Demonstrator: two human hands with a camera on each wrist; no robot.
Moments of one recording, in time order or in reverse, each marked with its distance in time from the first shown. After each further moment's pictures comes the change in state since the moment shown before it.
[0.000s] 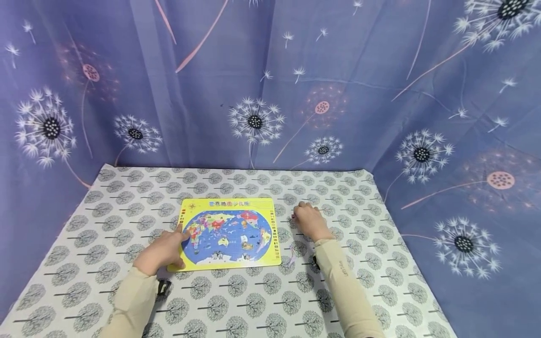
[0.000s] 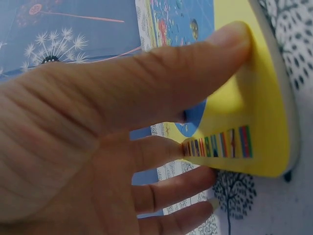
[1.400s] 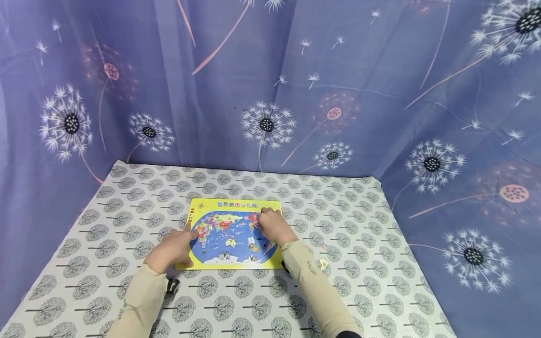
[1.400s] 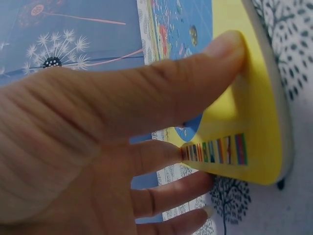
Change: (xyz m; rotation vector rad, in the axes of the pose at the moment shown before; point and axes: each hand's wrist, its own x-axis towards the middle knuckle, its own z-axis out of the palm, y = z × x) left_hand 0.003 0.000 0.004 0.050 0.024 -0.003; right_hand 0.049 -0.101 0.032 -0.015 -0.104 -0.203
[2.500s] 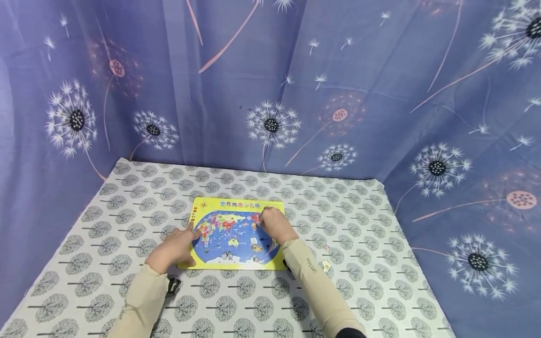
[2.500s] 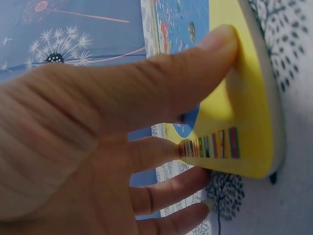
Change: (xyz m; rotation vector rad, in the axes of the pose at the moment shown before) left_hand -0.004 -0.004 0.000 -0.055 0.012 0.007; right_hand 0.010 0.001 0.005 0.081 0.080 0.003
